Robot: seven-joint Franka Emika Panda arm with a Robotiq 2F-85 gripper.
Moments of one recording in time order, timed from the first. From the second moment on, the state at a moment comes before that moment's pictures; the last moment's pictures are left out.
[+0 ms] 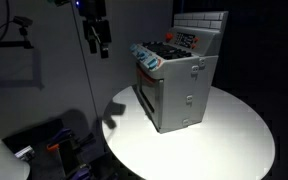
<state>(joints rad) 0.00 -0.60 0.00 -2.51 -0.02 1.87 0.03</state>
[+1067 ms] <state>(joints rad) -0.01 -0.56 0.00 -2.45 -0.02 1.91 0.03</state>
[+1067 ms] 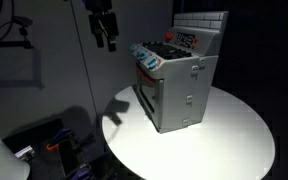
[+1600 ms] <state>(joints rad) -0.06 -0.48 0.00 -2.35 -0.07 1.99 0.11</state>
